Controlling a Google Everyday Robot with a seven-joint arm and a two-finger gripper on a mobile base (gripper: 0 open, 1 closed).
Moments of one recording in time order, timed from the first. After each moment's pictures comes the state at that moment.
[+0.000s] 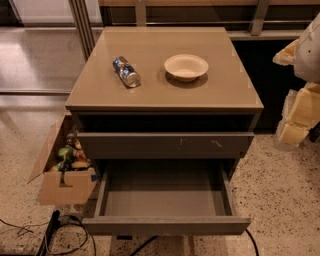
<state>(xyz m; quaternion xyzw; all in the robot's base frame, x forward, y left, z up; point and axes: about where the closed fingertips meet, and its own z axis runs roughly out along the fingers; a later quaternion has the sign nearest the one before) 0.438 -0.217 0.977 -0.60 0.78 -0.03 0.16</state>
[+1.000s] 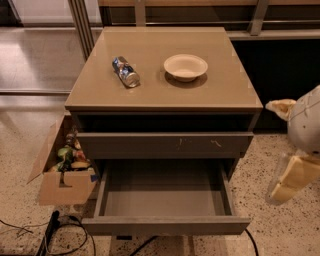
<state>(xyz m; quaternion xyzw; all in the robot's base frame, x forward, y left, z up) 0.393 -0.214 0.898 -0.61 0.77 -0.01 0.20</state>
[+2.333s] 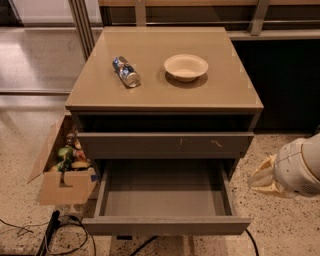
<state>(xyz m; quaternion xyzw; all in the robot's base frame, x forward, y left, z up) 0.382 -0.225 0.787 -0.61 0.77 0.05 0.20</state>
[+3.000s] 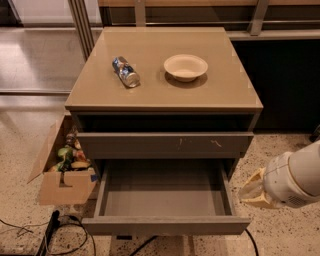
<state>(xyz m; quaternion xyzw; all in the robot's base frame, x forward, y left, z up) 0.374 -0.212 0.755 -0.60 0.77 0.08 0.19</state>
